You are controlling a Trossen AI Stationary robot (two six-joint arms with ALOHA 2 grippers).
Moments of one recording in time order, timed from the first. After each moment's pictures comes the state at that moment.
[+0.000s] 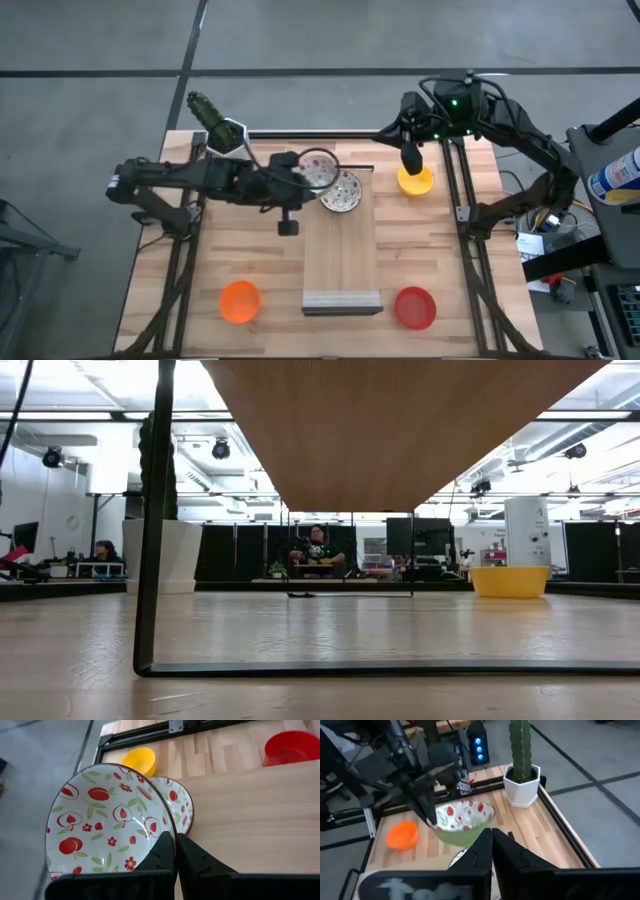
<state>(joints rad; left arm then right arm) -0.11 1.48 1.66 -0.87 -0.31 0.10 -0.33 1.32 1.77 -0.89 -0.24 0.09</state>
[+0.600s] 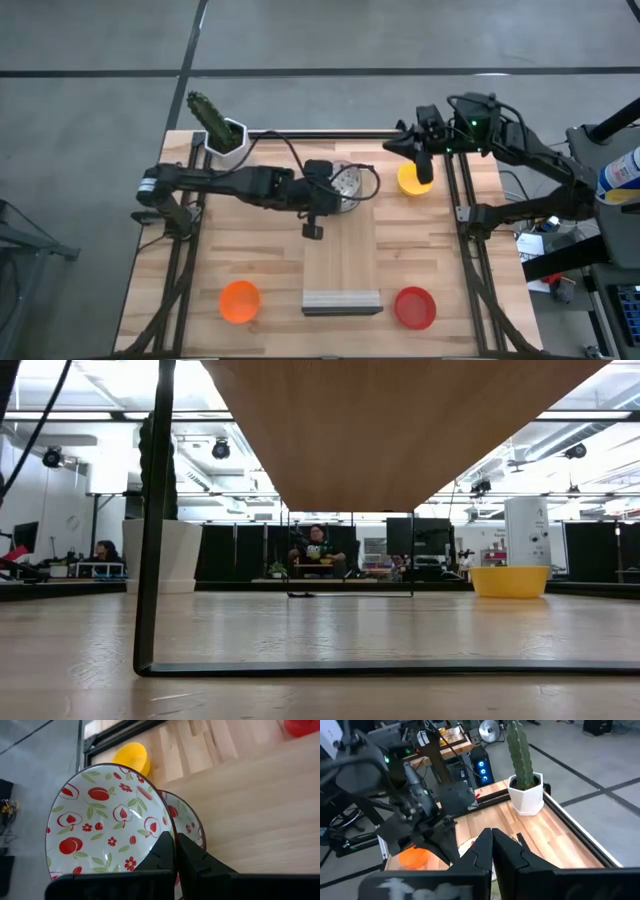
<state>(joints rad) -0.08 1.71 1.76 -0.82 -0.31 0.31 -0.33 1.08 1.39 -0.61 -0.24 0.23</state>
